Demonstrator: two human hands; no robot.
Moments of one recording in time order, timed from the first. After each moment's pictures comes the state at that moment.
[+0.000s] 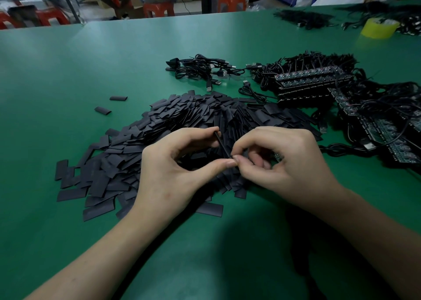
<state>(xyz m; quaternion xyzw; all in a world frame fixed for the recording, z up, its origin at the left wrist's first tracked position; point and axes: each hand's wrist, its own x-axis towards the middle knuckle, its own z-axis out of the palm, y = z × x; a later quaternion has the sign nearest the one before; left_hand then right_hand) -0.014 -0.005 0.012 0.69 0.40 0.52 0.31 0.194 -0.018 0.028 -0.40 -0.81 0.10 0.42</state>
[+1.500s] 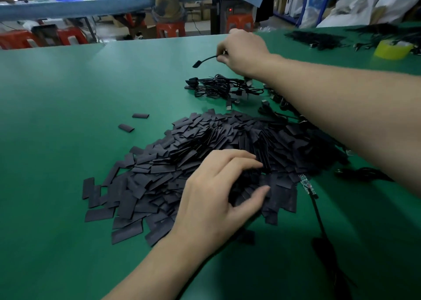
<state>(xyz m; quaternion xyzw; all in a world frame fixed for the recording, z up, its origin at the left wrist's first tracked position) -0.012 0.004 -0.002 0.80 0.35 0.47 0.10 0.134 0.242 0.118 -0.58 -0.79 -0.13 0.16</state>
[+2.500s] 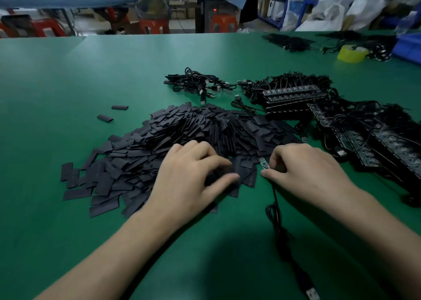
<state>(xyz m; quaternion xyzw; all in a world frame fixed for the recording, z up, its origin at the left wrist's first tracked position) -0.008 -0.014 0.013 0.86 0.41 0.31 -0.01 0.227 -0.035 0.042 -0.72 -0.69 0.02 0.03</state>
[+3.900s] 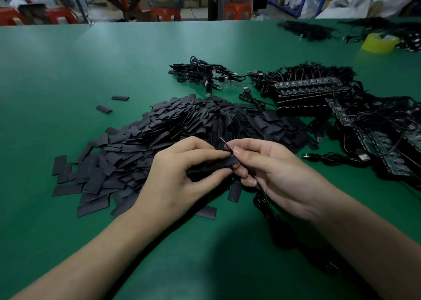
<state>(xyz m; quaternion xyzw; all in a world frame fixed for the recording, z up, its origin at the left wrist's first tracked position) -0.011 -0.006 0.007 0.80 0.38 0.44 0.15 0.185 -0.008 0.015 -0.40 -0.41 0.69 0.45</state>
